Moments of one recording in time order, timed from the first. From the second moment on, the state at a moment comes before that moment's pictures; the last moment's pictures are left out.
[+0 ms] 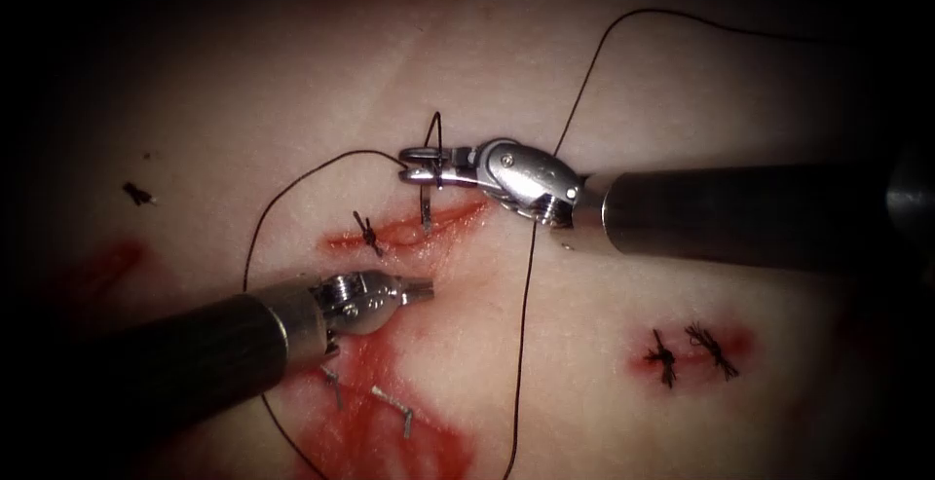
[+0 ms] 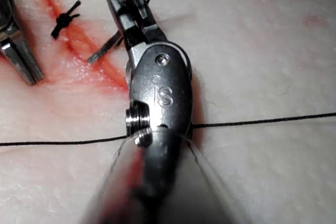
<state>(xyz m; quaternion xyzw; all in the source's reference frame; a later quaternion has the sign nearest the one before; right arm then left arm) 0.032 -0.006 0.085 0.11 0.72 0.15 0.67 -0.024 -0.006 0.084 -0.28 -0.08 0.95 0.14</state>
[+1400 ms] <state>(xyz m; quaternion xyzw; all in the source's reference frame) 0.033 -0.006 0.086 0.29 0.64 0.18 0.69 -0.023 -0.006 0.086 -0.27 -0.08 0.95 0.13</state>
